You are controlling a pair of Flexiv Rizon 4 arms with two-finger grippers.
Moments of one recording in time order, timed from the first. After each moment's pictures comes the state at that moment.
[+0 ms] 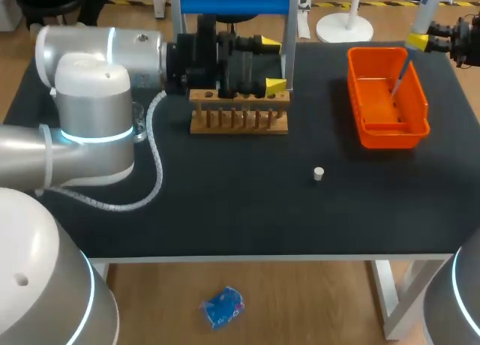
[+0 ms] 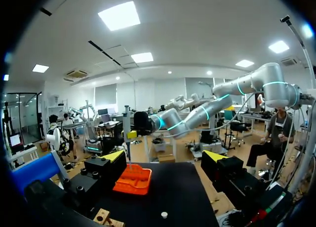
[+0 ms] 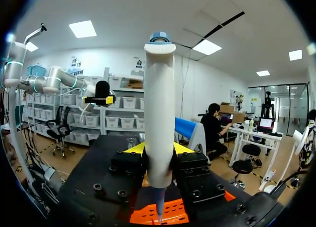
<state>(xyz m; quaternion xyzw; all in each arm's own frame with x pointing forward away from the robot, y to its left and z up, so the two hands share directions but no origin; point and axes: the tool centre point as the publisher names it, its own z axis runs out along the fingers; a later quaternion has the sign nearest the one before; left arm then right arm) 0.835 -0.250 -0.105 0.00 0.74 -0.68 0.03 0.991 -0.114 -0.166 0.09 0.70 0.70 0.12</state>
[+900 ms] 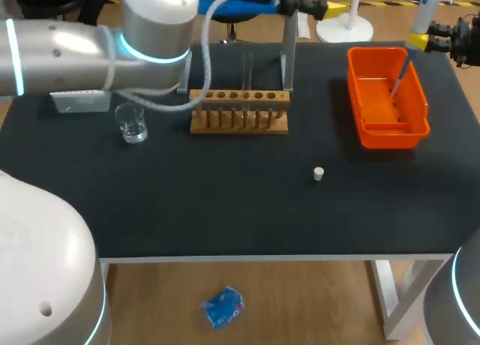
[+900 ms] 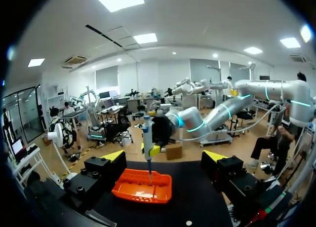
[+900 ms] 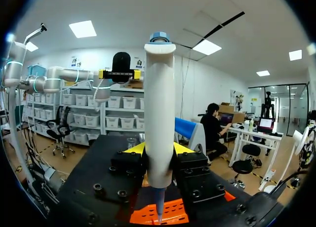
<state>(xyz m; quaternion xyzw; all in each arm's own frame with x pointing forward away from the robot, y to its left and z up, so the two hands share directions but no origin) 0.927 -0.349 -0.036 0.00 0.80 -0.60 0.03 0.991 -0.114 -0.166 0.09 0.70 0.70 0.12</state>
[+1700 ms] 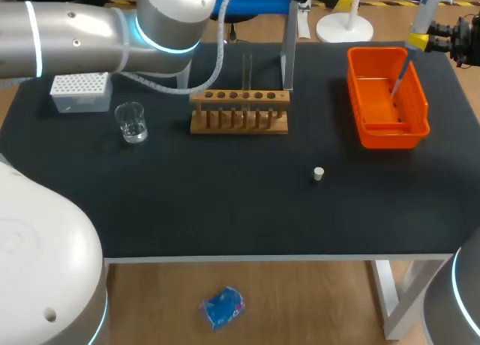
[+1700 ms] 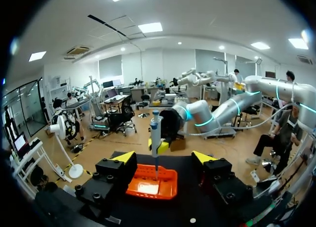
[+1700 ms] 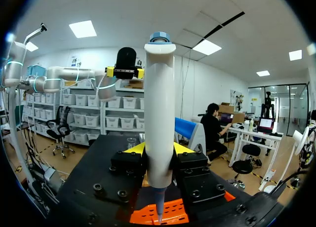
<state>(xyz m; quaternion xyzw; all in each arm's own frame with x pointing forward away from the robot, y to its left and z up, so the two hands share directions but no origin) 0.946 -0.368 -0.036 -0.02 0.82 -0.56 0.04 0.991 -0.113 -0.166 0.09 0.70 0.70 0.12</state>
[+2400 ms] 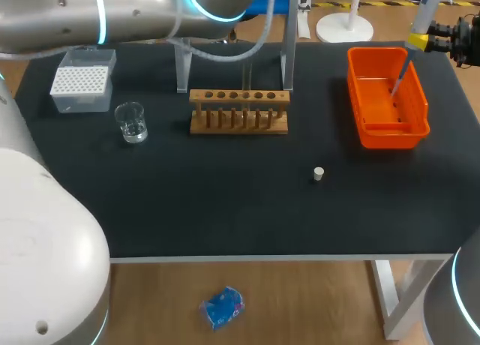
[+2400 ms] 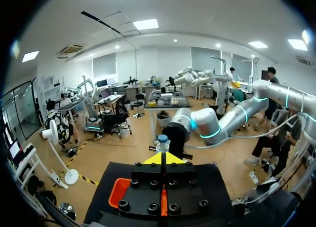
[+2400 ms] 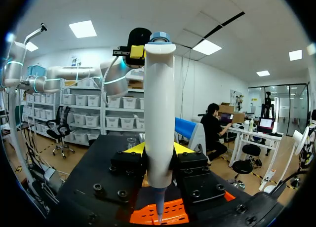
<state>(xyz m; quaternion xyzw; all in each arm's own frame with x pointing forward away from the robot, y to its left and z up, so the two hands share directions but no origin) 0.977 -0.457 -0.016 0.00 0.83 -0.56 0.02 0.991 -0.113 -0.166 0.09 0.70 0.70 0.12</state>
